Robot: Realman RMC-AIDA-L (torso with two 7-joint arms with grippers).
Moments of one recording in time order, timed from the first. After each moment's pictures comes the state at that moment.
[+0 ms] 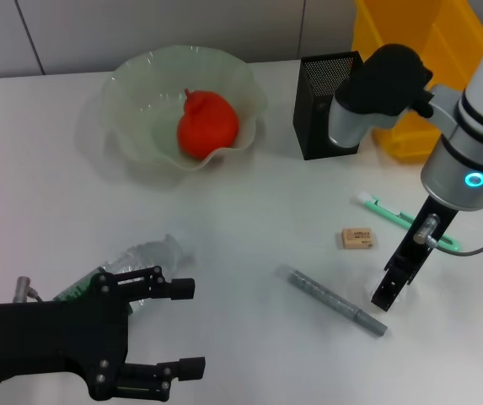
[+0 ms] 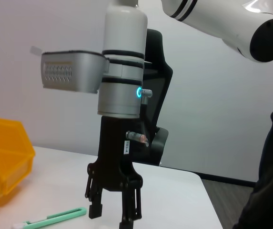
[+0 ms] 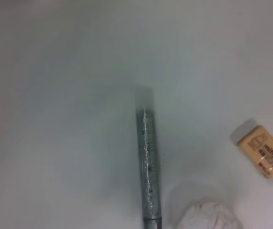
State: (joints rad) left arm -0.31 -2.06 1.12 0.79 1.69 1.81 -1.22; right arm 0.77 2.09 -1.43 -1.19 -2.73 -1.80 2.67
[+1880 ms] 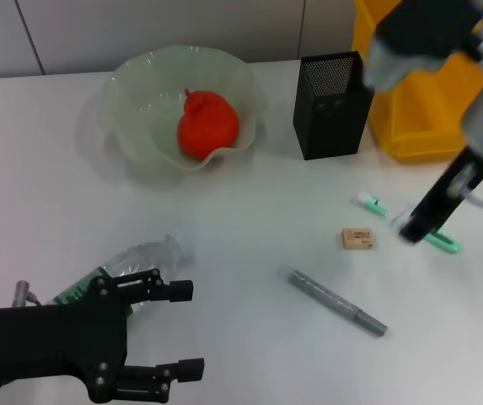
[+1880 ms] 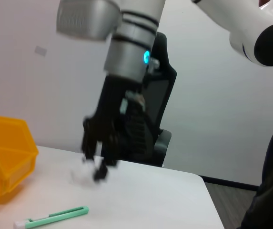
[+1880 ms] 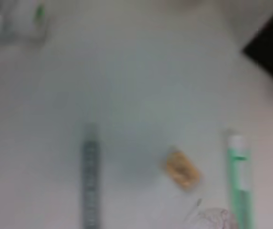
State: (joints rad) left arm -0.30 -2.06 1.12 0.77 1.69 1.81 -1.21; right arm 0.71 2.08 -1.35 -1.51 -2.80 -1.92 2.68
